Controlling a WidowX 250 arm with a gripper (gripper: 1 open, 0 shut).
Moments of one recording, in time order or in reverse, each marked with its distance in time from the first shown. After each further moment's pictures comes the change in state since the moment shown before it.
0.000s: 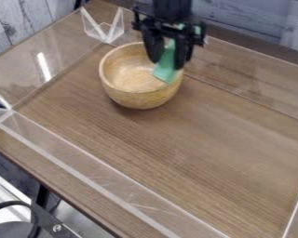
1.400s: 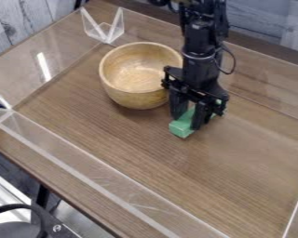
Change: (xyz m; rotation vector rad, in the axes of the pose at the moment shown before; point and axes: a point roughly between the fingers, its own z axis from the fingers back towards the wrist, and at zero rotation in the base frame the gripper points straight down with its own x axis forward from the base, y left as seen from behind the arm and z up) arm -0.011 -0.028 -0.081 0.000 0.082 -0.127
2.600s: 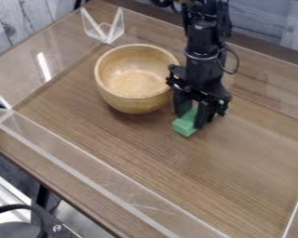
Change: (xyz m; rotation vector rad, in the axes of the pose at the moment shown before) arm 0.002 -0.004 -0.007 -0.013 -0.001 -0.057
